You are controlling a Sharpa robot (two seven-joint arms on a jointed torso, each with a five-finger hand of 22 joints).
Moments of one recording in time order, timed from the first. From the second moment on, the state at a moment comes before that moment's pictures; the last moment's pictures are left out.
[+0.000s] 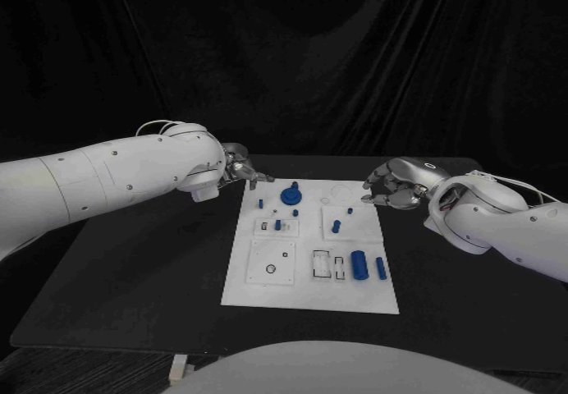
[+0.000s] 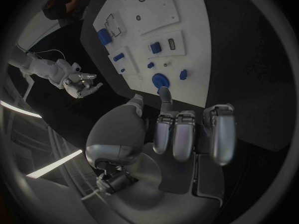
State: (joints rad) left arm 1.36 -0.65 -0.21 1.21 -0.97 0.10 -0.43; left_hand 0.95 0.03 0.04 0.27 0.05 0.99 0.03 0.38 1.19 1.47 -0.02 1.57 1.31 1.46 -0.07 1.57 1.31 0.04 1.46 0.04 1.44 1.31; right arm 1.23 -0.86 -0.21 1.47 -1.38 -0.39 -0.05; right_hand 1.36 -0.05 0.11 0.26 0.17 0.85 0.11 0.25 0.22 1.47 0.02 1.54 1.31 1.47 -0.05 1.38 1.31 0.09 1.40 0.07 0.95 1.31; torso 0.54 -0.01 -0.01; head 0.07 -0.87
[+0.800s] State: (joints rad) left arm 1.30 -0.50 -0.21 0.91 -1.01 0.16 -0.37; left_hand 1.02 0.04 0.03 0.24 0.05 0.93 0.05 0.34 1.18 1.47 -0.02 1.57 1.31 1.46 -0.07 1.57 1.31 0.04 1.47 0.04 1.44 1.31; right arm 1.23 -0.87 -0.21 1.49 -1.38 -0.38 -0.05; right_hand 1.36 -0.05 0.11 0.26 0.17 0.85 0.11 0.25 0.22 1.47 0.02 1.54 1.31 1.47 -0.05 1.38 1.31 0.09 1.40 0.07 0.95 1.31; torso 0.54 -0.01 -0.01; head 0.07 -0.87
